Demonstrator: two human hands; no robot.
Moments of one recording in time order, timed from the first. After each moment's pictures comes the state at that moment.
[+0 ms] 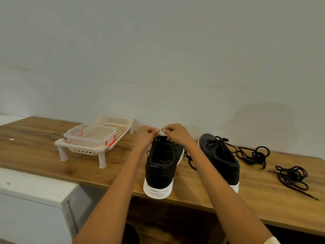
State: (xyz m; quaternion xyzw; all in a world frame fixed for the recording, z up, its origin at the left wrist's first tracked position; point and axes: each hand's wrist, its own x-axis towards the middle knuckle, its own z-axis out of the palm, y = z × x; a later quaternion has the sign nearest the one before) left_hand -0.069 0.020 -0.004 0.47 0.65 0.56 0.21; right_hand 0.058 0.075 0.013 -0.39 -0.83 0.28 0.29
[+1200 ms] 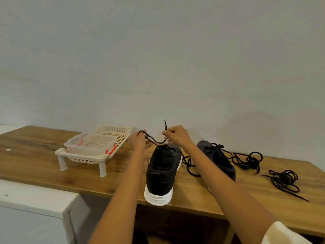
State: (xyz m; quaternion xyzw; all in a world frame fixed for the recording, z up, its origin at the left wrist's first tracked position) left_hand -0.076 0.030 0.003 0.20 0.55 0.74 0.32; right_hand 0.056 0.078 0.028 -0.42 -0.77 0.32 0.36
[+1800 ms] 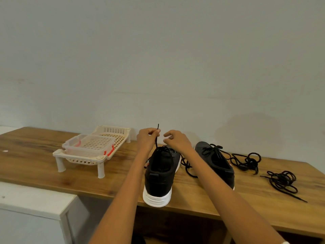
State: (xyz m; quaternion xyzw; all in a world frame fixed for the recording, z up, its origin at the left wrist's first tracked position) left_hand -0.064 0.034 0.005 0.48 0.60 0.62 0.16; right_hand 0.063 0.061 0.026 -0.47 -0.81 0.21 0.28
